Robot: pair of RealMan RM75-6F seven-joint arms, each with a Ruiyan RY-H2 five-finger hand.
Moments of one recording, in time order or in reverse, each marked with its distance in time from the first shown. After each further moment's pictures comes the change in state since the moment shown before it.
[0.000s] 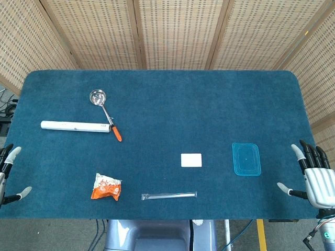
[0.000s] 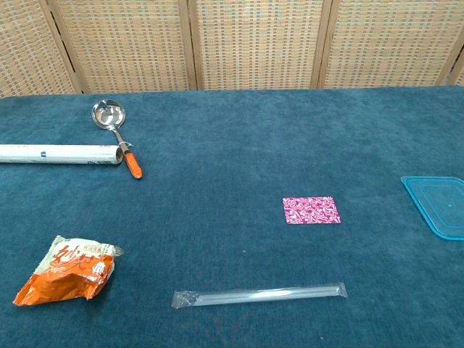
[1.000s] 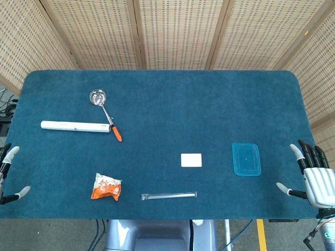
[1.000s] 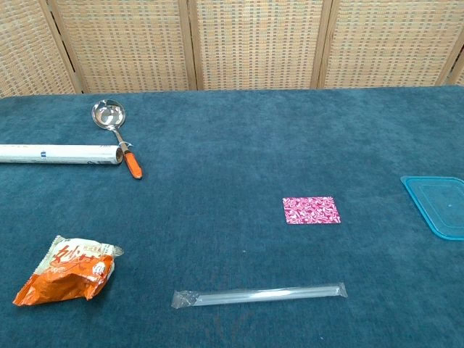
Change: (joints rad) left arm 0.004 0.009 -0.004 -0.005 0.005 0.013 0.005; right arm 0.007 0.013 -0.002 -0.003 -0.019 -0.010 0.021
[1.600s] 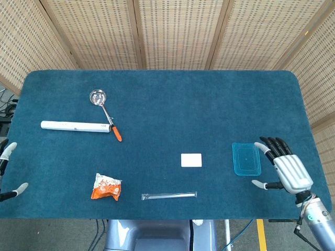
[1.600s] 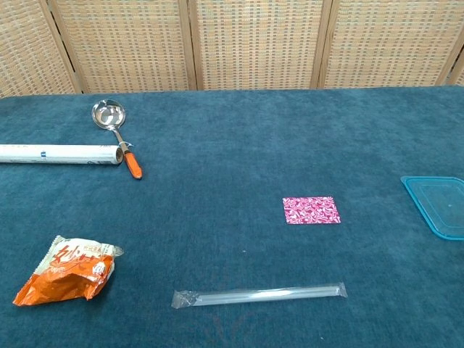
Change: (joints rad) left arm -0.011 0.035 -0.018 -0.036 -0.009 0.003 0.031; right arm 0.189 0.071 0.011 -0.053 -0.066 -0.267 0.202
